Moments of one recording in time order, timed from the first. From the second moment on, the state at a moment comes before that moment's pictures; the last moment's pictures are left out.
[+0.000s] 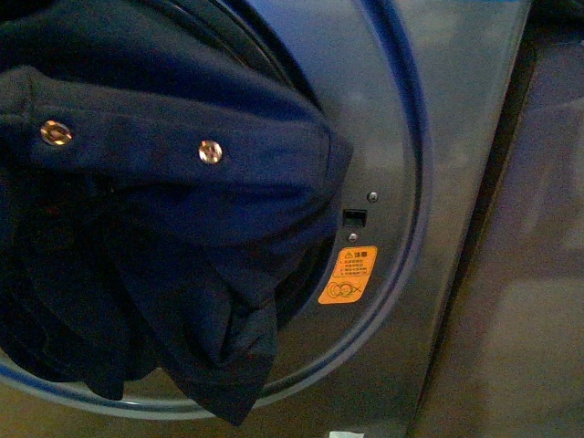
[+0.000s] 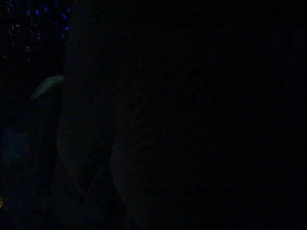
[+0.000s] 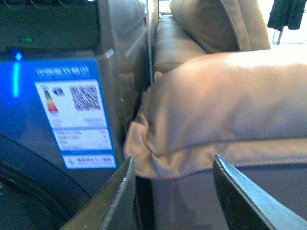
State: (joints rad) left arm -0.12 1.58 0.58 0.77 -0.02 -0.28; right arm 0.47 0.77 0.79 0.00 0.45 0.01
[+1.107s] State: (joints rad) left arm -0.09 2.21 1.22 0.60 -0.22 -0.24; right arm 0.00 0.31 0.13 0.18 0.01 0.00
